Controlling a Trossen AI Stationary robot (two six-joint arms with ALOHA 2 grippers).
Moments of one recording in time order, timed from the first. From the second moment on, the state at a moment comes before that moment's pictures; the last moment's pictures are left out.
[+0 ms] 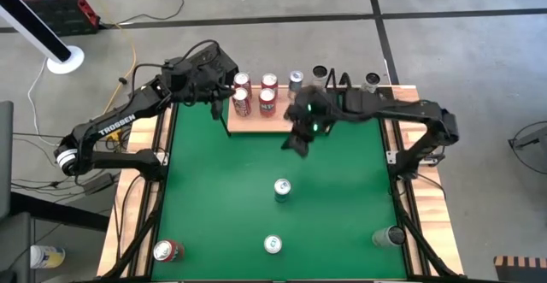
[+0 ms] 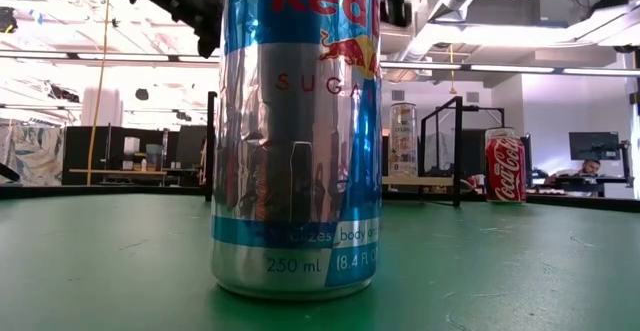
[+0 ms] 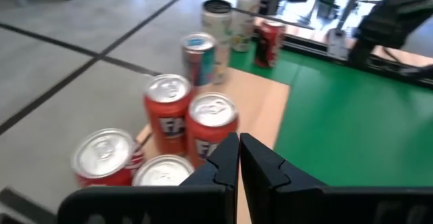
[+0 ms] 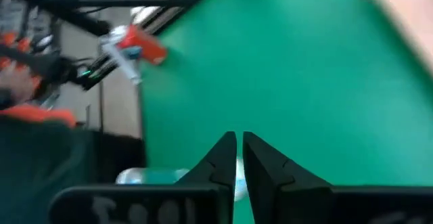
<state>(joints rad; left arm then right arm) 0.72 1.10 0.96 -0.20 0.31 0.05 -0.14 1.59 1.60 -0.75 -0.39 0.47</state>
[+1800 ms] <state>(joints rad) 0.70 1.10 0.96 -0.34 0.43 0.04 0.22 1.90 1.58 -0.78 0.13 0.39</state>
